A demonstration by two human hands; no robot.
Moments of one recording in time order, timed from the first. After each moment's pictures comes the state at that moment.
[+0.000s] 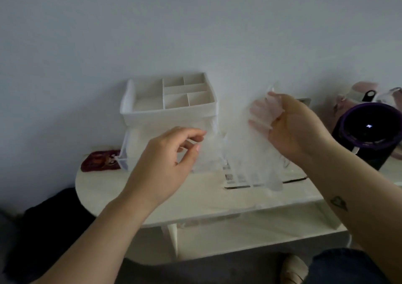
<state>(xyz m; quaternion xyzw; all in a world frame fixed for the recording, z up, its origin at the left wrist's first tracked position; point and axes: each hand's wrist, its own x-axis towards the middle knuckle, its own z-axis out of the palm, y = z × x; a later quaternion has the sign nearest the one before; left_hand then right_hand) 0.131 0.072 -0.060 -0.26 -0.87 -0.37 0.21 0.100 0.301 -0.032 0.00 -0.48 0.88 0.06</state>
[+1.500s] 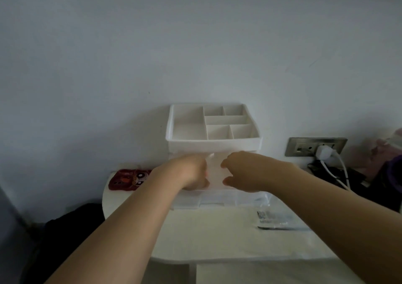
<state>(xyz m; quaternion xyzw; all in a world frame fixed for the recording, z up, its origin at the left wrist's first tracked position) 0.042 0.027 -0.040 -0.12 -0.98 -0.08 -0.12 0.053 0.173 -0.029 0.20 -0.98 -0.03 -0.07</state>
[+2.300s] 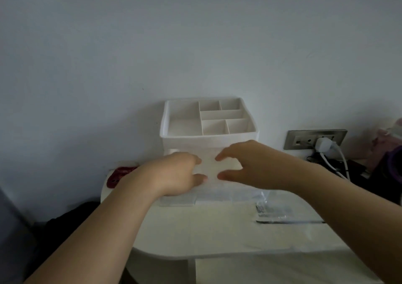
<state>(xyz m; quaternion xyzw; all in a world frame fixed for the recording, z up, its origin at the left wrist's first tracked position) 0.061 0.008 -0.035 -0.15 -0.98 -0.08 -0.07 0.064 0.199 -0.022 0.27 -0.96 0.11 0.00</state>
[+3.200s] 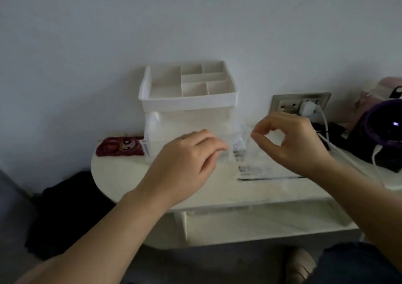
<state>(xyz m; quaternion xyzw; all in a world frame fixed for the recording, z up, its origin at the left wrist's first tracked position) 0.132 0.054 -0.072 -0.37 -0.87 -0.21 0.26 0.109 0.285 -0.065 0.27 -0.88 0.26 0.28</state>
